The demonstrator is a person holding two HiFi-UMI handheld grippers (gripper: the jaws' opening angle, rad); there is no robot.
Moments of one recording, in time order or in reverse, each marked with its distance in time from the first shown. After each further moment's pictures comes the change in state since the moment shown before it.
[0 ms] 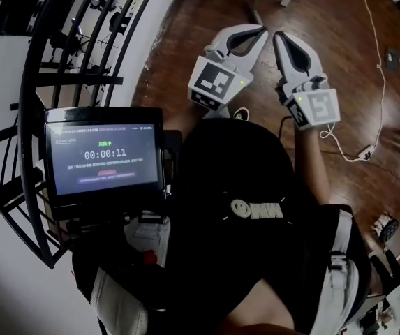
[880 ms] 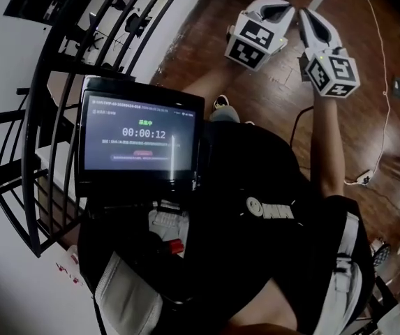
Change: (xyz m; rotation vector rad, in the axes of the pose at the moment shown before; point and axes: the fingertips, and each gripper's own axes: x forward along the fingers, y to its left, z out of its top) left arm 0.066 0.079 0.015 0.037 0.074 0.100; right arm 0.083 -0.068 0.007 -0.052 0.051 -0.045
